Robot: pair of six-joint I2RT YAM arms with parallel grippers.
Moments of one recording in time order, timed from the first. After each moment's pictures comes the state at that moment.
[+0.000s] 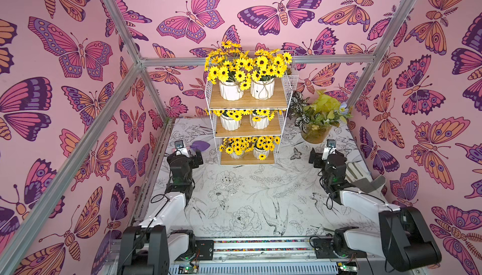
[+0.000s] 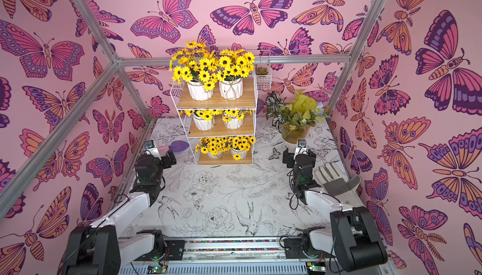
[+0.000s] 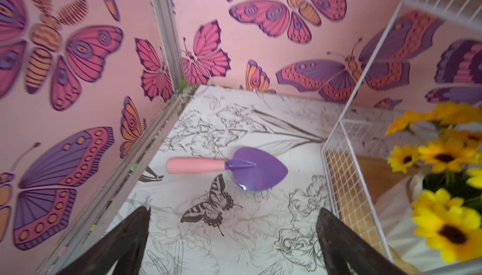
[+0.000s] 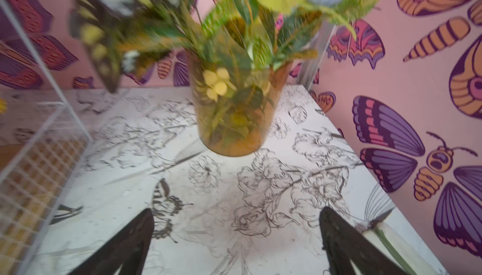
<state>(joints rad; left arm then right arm) 0.01 1.08 0.47 0.38 -0.22 -0.09 0.20 1.19 0.43 0.52 0.36 0.03</state>
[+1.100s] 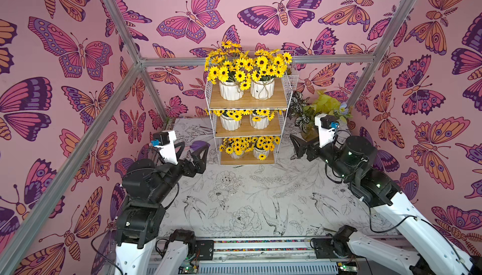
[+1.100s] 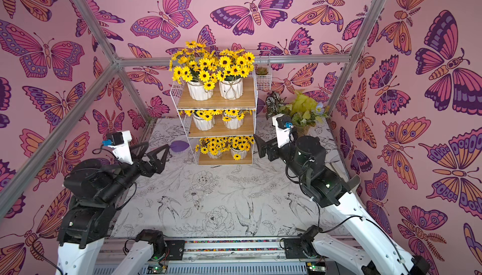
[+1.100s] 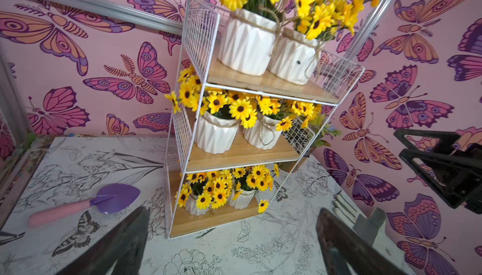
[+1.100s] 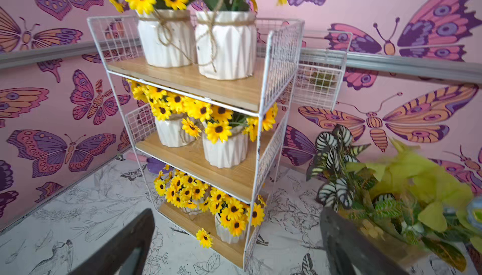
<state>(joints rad) -0.12 0.67 1.18 -0.59 0.33 -0.28 0.67 0.94 1.18 -0.31 0.13 0.01</state>
